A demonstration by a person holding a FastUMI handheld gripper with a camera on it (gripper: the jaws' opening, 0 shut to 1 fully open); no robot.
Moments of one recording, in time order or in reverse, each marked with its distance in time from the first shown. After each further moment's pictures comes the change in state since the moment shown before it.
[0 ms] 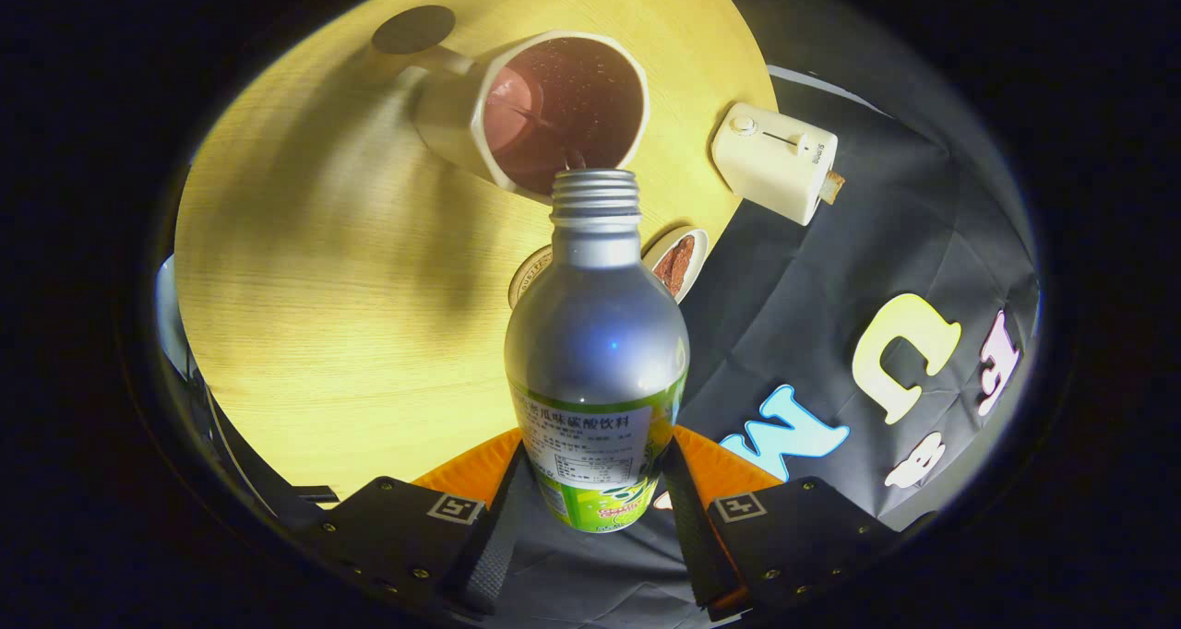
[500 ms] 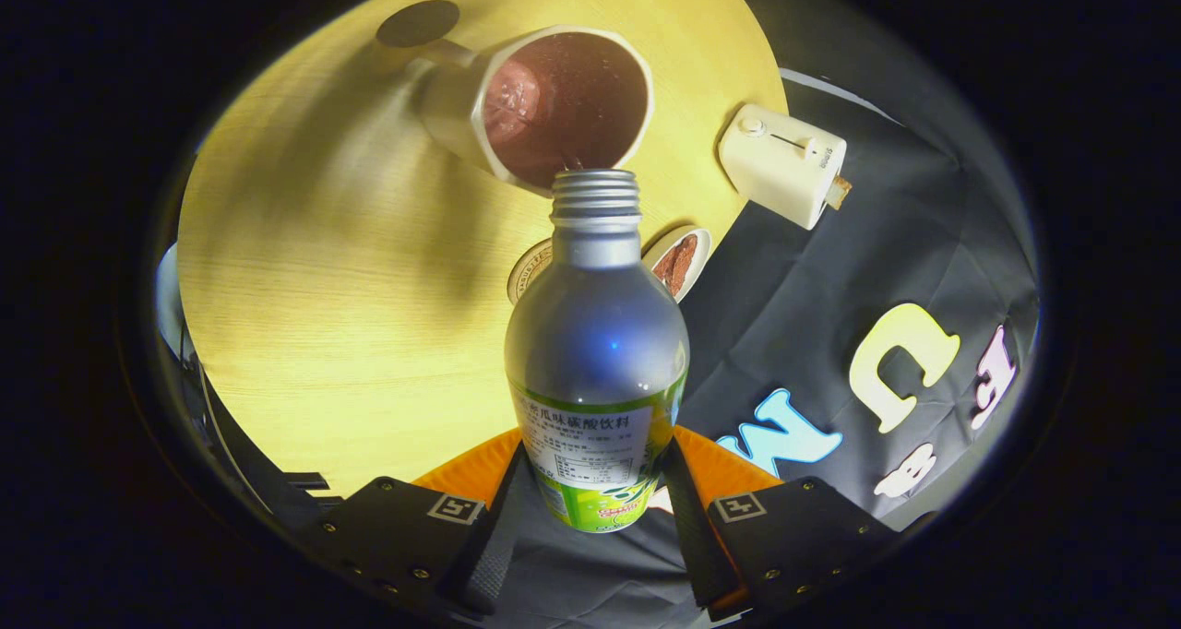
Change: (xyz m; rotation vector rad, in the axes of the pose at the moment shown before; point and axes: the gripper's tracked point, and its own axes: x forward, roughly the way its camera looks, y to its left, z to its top) arm -0.002 -0.003 -0.004 -0.041 0.017 0.009
